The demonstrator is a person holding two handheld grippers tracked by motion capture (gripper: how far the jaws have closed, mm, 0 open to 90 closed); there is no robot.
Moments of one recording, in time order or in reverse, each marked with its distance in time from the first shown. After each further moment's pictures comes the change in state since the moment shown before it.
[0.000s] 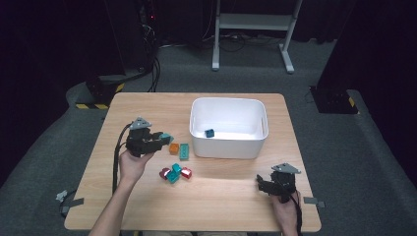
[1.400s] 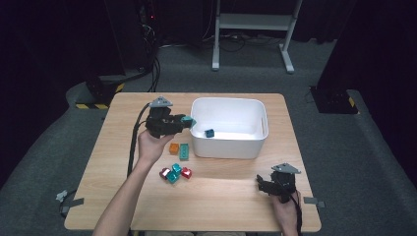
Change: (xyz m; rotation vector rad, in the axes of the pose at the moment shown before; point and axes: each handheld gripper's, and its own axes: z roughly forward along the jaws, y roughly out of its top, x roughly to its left) left arm -0.038 0.073 0.021 -0.052 -0.131 0.063; right arm 0.000 0.000 0.000 0.000 0.001 -0.003
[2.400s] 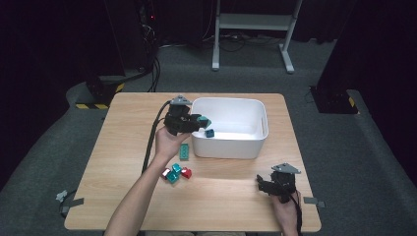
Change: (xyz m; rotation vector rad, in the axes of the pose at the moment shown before) left arm -0.018 0.012 0.042 0.046 -0.034 0.020; right arm 0.000 0.000 0.000 0.000 0.000 0.000
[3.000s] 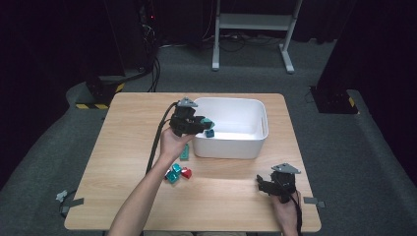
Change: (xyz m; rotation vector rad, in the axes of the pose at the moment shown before) left arm -0.005 -0.002 0.015 0.029 0.015 0.021; right arm 0.000 0.000 0.000 0.000 0.001 -0.002
